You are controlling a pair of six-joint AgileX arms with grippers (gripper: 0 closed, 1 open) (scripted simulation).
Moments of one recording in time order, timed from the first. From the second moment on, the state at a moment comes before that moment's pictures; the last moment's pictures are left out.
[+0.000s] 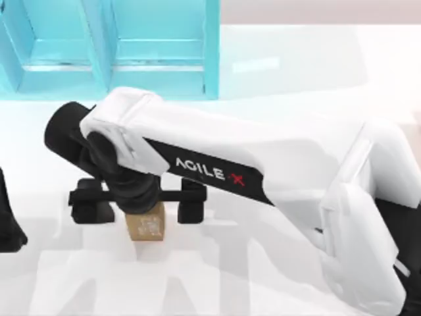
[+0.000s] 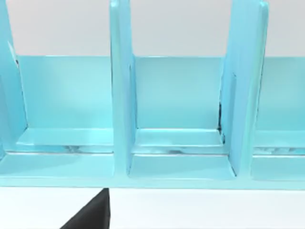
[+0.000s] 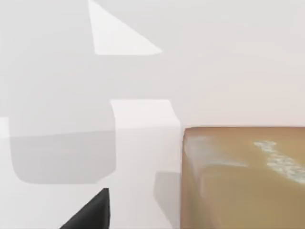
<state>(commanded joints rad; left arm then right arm) 0.00 0.00 0.00 0.00 0.00 0.00 0.98 2.56 2.26 -1.16 0.17 1.00</state>
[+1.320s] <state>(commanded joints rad) 0.00 0.00 0.00 0.00 0.00 0.00 0.98 2.56 2.25 -1.15 0.17 1.00</state>
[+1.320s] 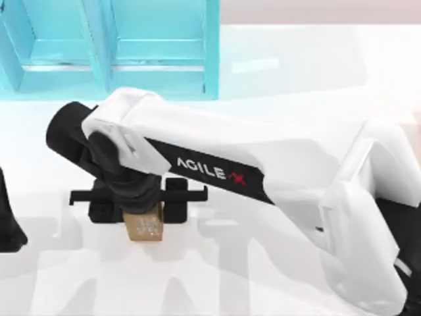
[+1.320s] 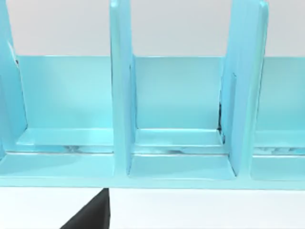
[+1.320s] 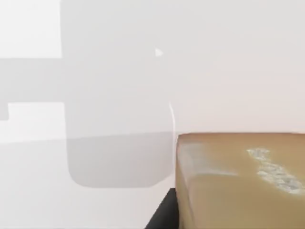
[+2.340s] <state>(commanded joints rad) 0.00 0.00 0.00 0.00 0.00 0.00 0.99 2.57 2.46 -1.36 0.17 1.00</state>
